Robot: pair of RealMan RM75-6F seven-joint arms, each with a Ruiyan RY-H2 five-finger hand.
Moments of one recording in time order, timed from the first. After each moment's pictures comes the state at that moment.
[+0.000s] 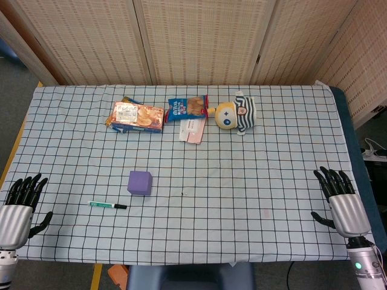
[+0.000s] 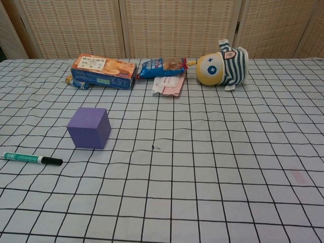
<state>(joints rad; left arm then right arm) -0.10 -1.19 -0.03 -1.50 1.59 1.59 0.08 0.11 -1.17 0.04 -1.58 -1.54 1.46 -0.11</state>
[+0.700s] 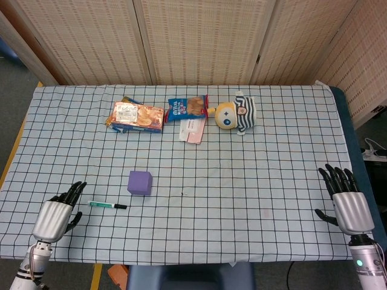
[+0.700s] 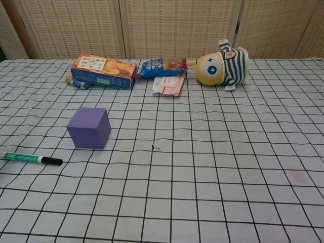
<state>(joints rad) -0.18 -1.36 -0.03 -1.43 1.63 1.45 0.33 0.11 -1.18 0.06 -1.58 -1.51 1.45 -0.14</state>
